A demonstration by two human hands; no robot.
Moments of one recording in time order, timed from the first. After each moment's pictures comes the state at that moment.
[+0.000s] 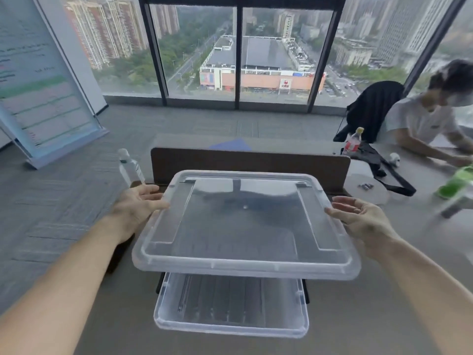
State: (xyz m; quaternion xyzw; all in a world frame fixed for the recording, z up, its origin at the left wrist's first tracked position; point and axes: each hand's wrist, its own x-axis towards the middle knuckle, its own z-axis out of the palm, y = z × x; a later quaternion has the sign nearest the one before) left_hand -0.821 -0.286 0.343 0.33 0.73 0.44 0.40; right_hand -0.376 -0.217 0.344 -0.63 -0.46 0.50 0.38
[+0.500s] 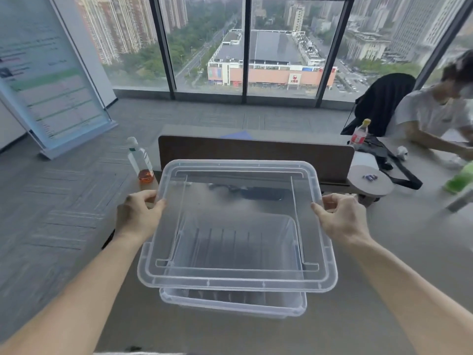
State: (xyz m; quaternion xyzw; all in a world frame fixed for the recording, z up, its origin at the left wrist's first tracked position) left_hand -0.788 -0.343 0.318 0.44 0.83 0.32 0.08; right_hand -0.409 -0.251 0.324 -0.68 -0.64 0.20 0.31
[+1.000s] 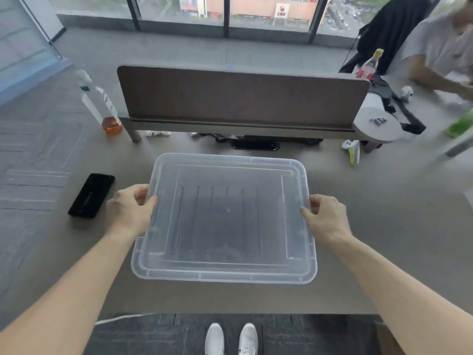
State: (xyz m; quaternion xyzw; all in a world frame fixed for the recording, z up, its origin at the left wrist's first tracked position) left_hand -0.803 -0.335 0.184 0.43 0.85 0.27 0.17; right_hand -0.421 -0.265 0.185 -0.72 -0.63 0.23 0.15
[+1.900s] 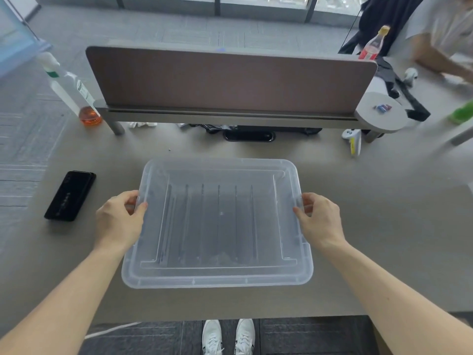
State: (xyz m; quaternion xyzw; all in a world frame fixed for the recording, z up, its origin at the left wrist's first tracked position) left_hand -0.801 -0.321 0.143 0.44 0.85 0.25 0.17; right_hand -0.422 -0.251 0.151 -0.73 -0.61 0.25 0.17
